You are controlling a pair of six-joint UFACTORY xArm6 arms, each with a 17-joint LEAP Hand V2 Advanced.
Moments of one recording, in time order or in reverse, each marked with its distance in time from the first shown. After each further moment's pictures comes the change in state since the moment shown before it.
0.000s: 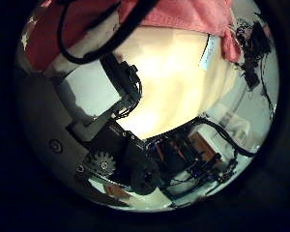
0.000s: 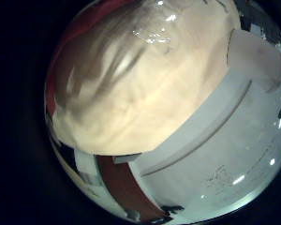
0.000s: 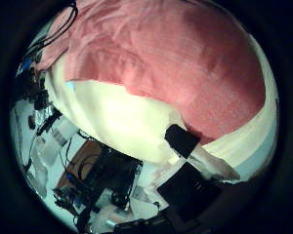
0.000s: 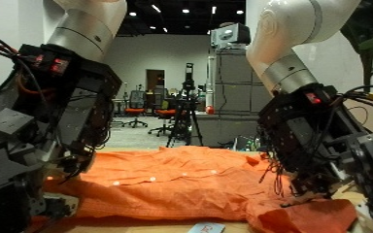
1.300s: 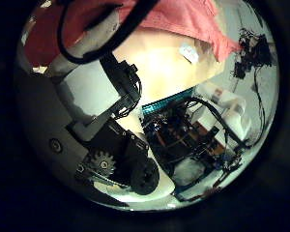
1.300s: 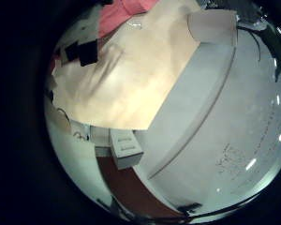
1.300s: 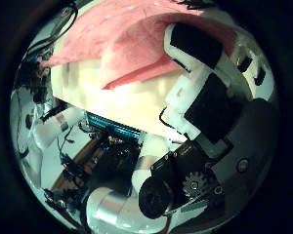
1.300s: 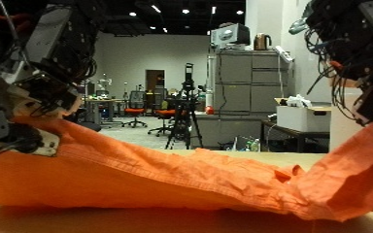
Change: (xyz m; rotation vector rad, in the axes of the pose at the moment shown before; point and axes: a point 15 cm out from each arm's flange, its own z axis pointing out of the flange) left arm -0.017 0.082 -0.069 0.015 0.031 0.101; right arm 0.005 0.166 -0.079 0.211 0.038 0.111
